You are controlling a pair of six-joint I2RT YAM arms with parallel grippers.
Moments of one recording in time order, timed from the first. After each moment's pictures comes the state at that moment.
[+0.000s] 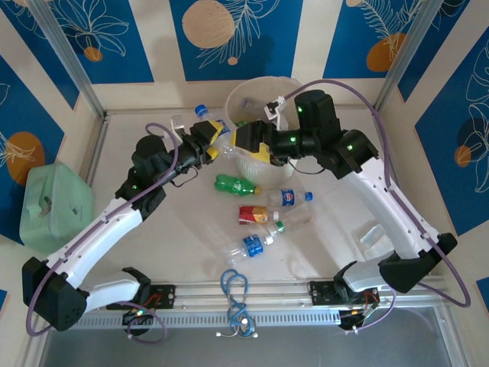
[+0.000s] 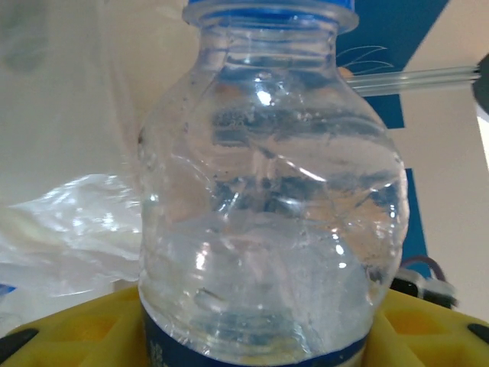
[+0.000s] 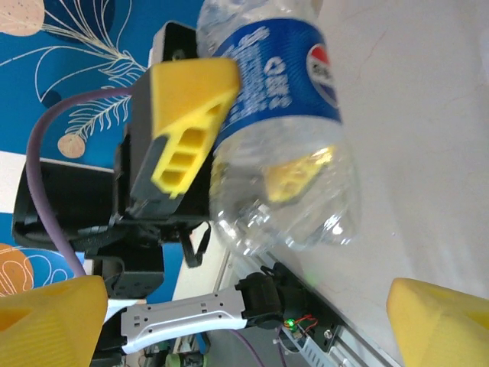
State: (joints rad) left arm -0.54 1.14 0.99 0.21 0.33 -1.49; right arm 0.61 1.39 1.71 -0.82 -0.61 0.83
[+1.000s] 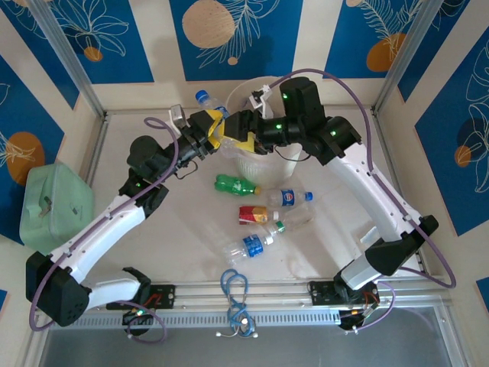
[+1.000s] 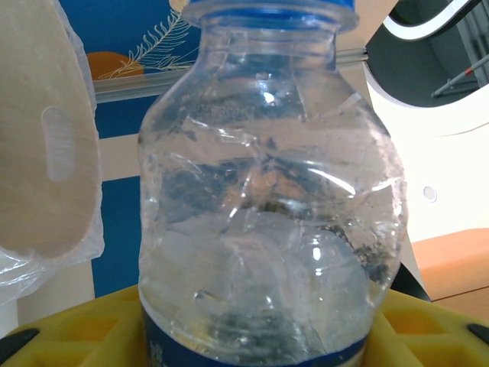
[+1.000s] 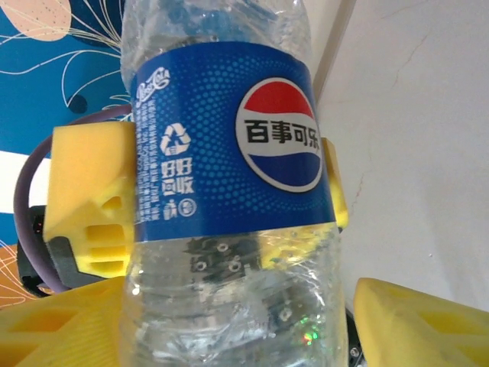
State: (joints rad) left arm -0.54 1.18 0.99 0.45 0.38 -1.57; right arm 0.64 1.53 1.86 -0.79 -0.65 0.87
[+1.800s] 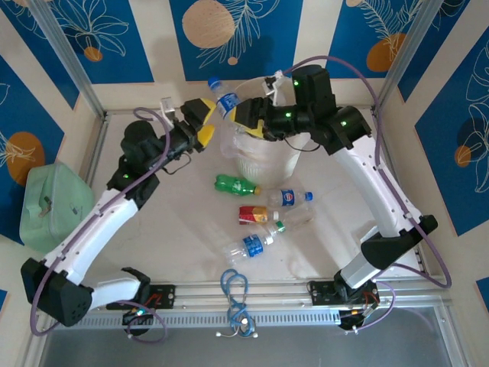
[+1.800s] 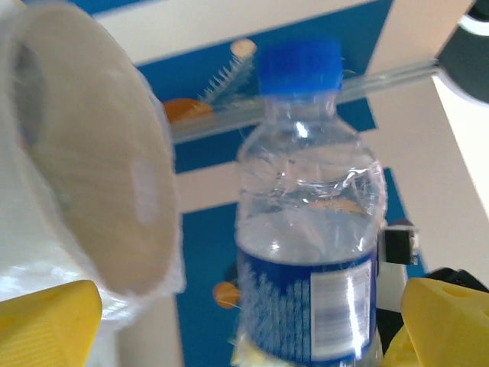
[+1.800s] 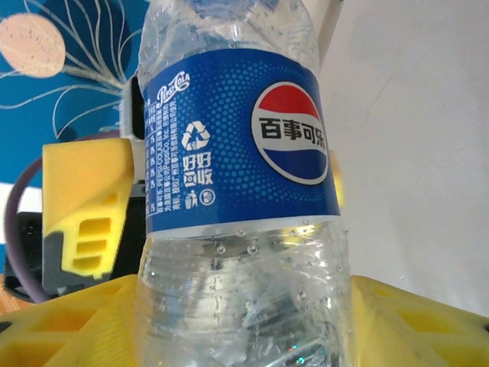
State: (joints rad) left arm -0.45 1.17 1.14 0.08 0.36 -1.33; right arm 0.55 1.57 2.00 -0.89 -0.58 0.80
